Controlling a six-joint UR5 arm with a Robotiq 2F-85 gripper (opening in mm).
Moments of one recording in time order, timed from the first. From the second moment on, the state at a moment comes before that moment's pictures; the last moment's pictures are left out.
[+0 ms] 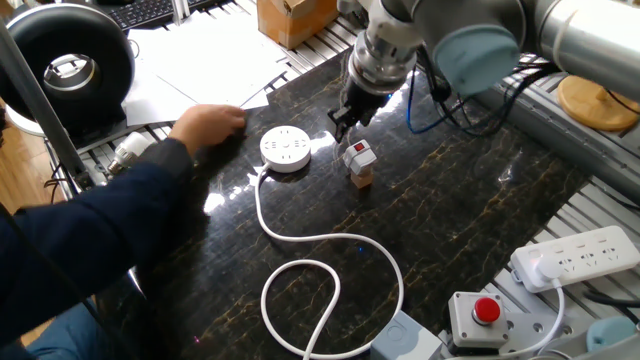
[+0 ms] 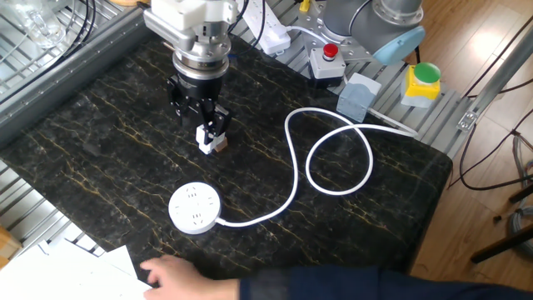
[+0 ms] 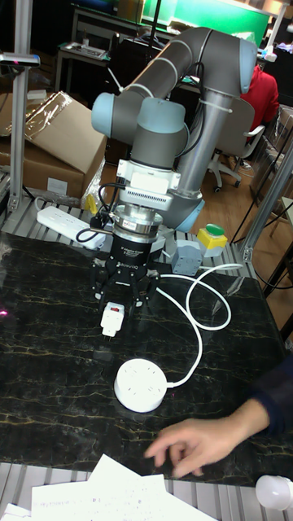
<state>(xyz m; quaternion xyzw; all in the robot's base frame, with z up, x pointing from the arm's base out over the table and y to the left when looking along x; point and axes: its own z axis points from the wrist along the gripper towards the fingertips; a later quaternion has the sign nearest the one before) 0.529 -0.025 0.088 0.01 0.99 0.01 0.14</state>
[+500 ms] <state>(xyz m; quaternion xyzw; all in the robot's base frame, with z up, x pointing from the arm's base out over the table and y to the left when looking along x) 0.526 -0.026 0.075 0.01 0.99 0.01 0.15</state>
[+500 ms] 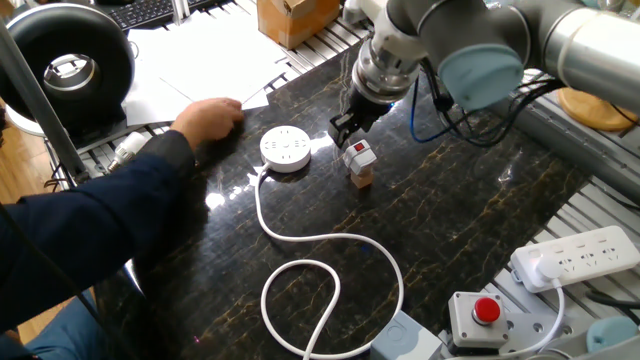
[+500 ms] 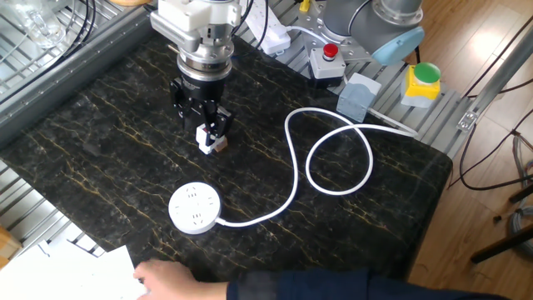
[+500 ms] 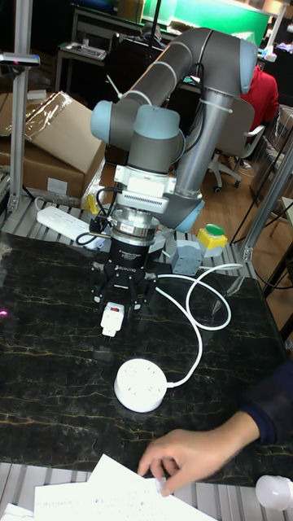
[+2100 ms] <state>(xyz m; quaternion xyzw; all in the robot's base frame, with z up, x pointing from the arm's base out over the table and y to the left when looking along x) 0.510 -0.027 0.056 0.06 0.98 0.01 0.17</state>
